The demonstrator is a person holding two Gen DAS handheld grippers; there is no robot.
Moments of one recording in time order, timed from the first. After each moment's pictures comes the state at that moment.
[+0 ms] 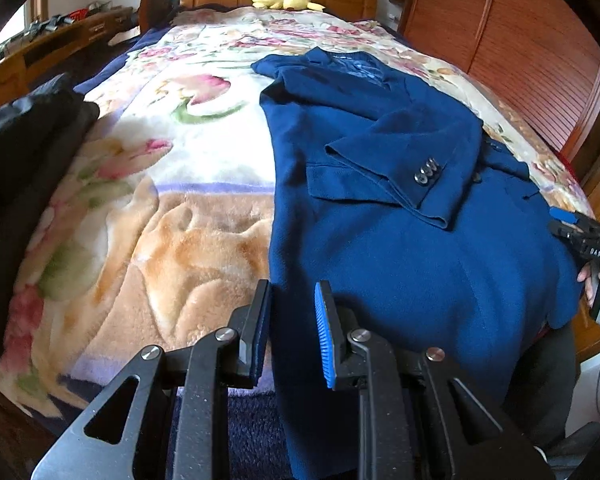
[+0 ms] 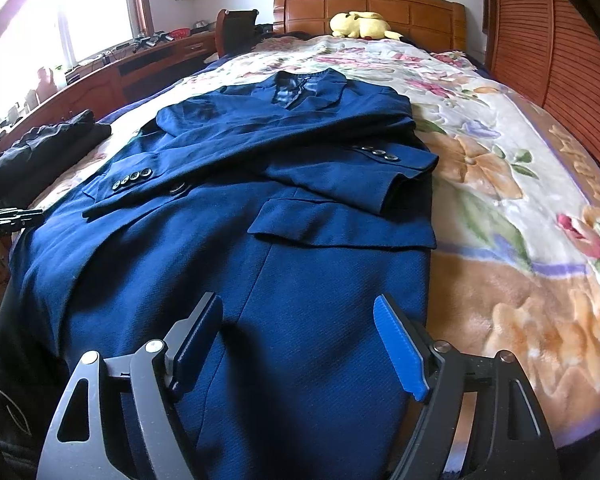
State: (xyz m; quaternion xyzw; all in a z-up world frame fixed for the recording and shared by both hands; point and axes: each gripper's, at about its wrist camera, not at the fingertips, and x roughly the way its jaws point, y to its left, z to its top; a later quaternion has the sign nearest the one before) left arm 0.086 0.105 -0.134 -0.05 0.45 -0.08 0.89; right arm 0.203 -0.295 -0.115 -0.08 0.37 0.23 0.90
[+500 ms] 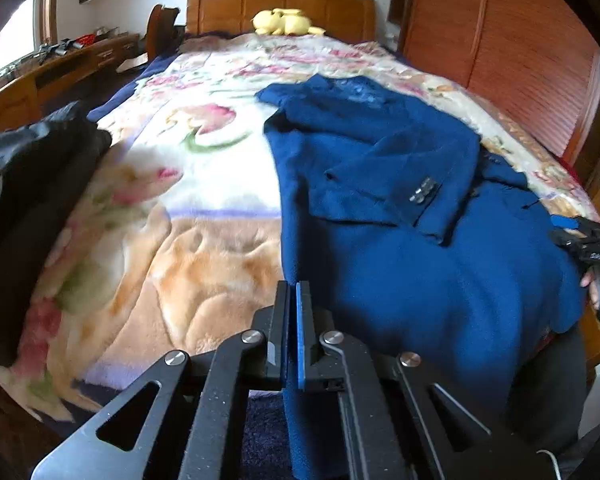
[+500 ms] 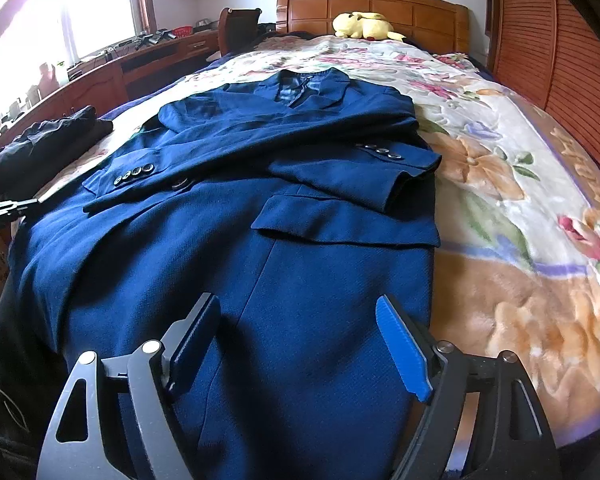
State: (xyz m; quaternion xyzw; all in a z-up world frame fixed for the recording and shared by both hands) left arm 0.073 0.098 -0.120 -0.02 0.40 -0.07 0.92; right arm 0.201 -0.293 -0.117 -0.08 0.36 0.23 0.90
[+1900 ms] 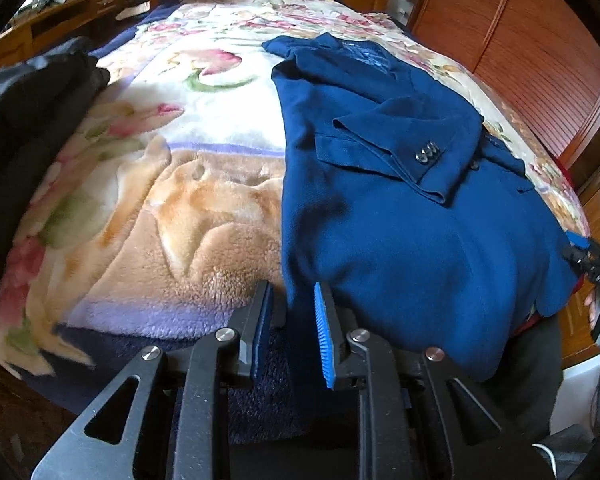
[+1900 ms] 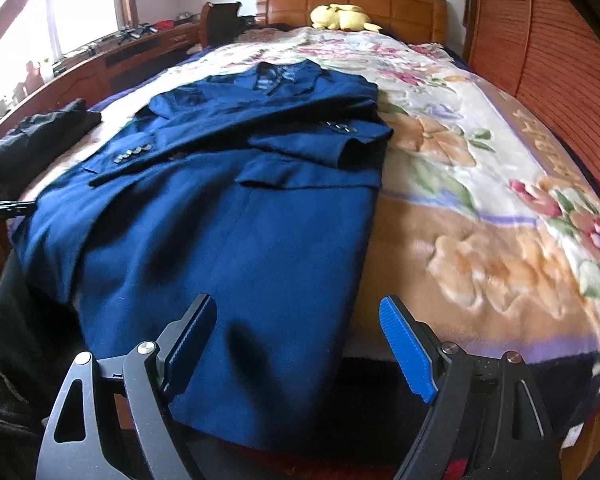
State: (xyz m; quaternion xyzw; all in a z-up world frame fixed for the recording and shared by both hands) left arm 0.070 0.115 -0.144 -0.08 0.47 -0.08 0.87; right arm 0.152 -0.327 -0.101 -0.09 0.39 0.19 0.90
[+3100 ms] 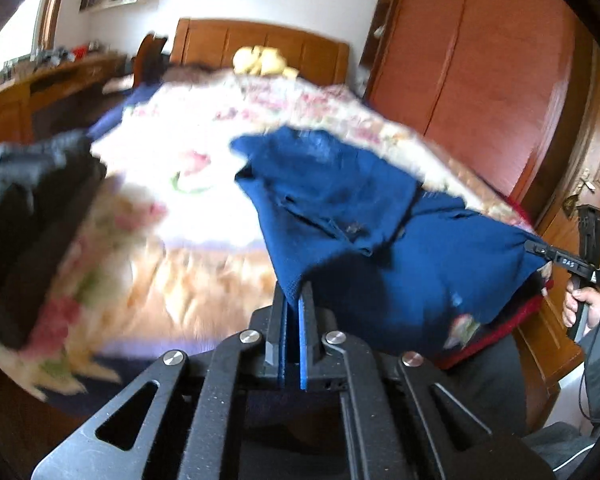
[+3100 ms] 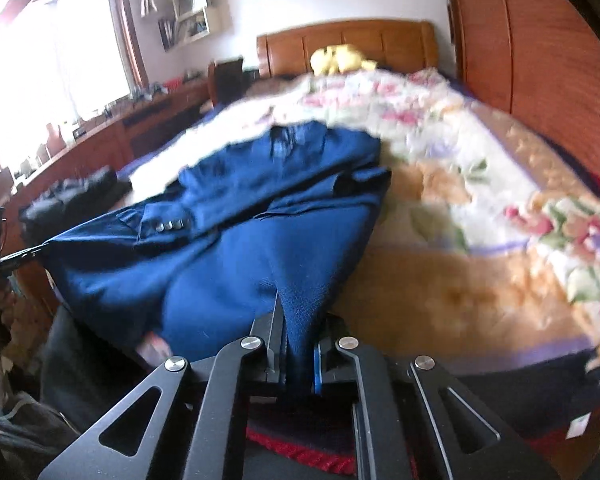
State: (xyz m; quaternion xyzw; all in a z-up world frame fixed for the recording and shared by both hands) left arm 0.011 0.105 -0.051 -0.08 0.33 -0.13 0.93; right arm 0.122 -0.358 -0.039 0.00 0.31 0.23 0.92
